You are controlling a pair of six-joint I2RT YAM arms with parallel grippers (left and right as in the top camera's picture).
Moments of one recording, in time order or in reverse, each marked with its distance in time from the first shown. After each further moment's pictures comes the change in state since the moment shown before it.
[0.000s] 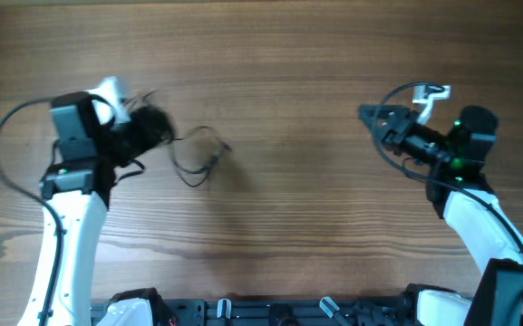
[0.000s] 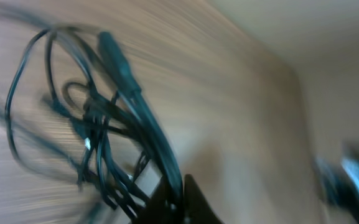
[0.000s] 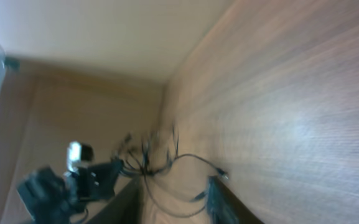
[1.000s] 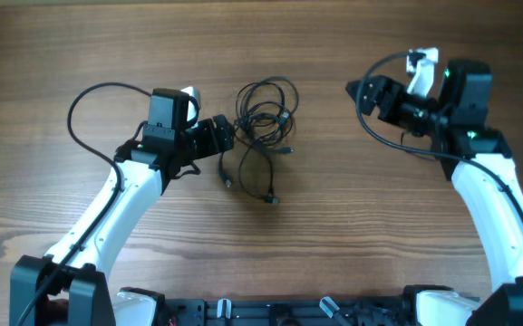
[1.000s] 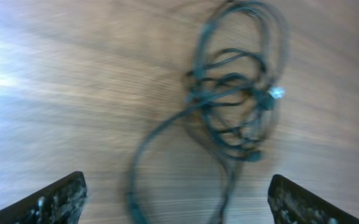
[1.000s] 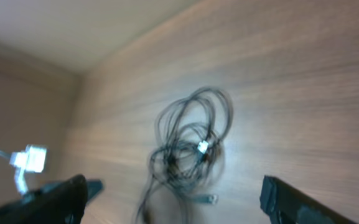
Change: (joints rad) left arm -0.344 0.222 0.005 0.027 -0.426 -0.137; right arm 0.119 0.003 0.457 -0.785 0.409 -0.527
